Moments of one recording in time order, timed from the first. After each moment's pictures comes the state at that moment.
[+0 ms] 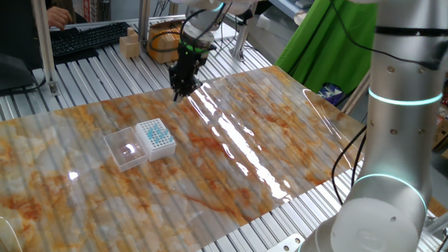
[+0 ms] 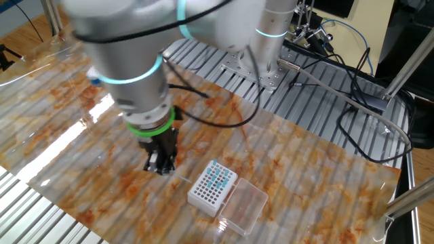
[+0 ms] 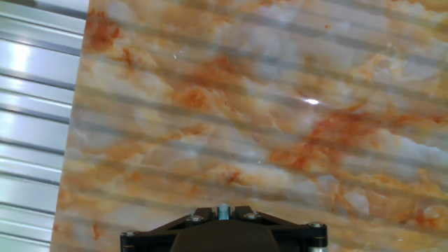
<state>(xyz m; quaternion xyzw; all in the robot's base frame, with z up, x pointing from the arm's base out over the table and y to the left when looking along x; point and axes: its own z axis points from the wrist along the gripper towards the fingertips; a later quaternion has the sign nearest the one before) 0.624 0.023 0.112 -0.60 -0.79 -0.06 0.06</state>
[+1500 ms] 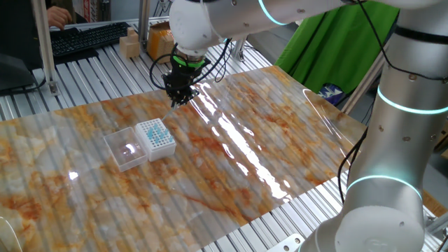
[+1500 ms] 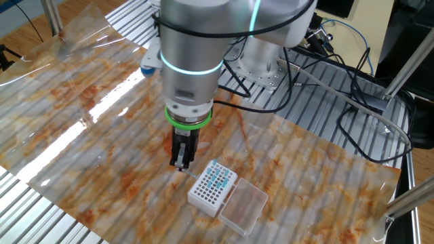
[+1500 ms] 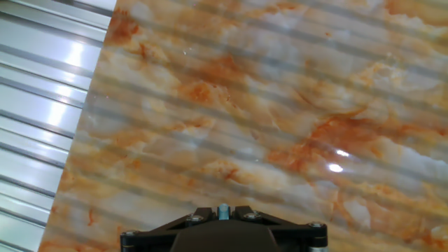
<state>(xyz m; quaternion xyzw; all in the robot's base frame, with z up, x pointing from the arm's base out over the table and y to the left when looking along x) 0.602 0.045 0.114 -0.57 -0.82 -0.04 -0.03</state>
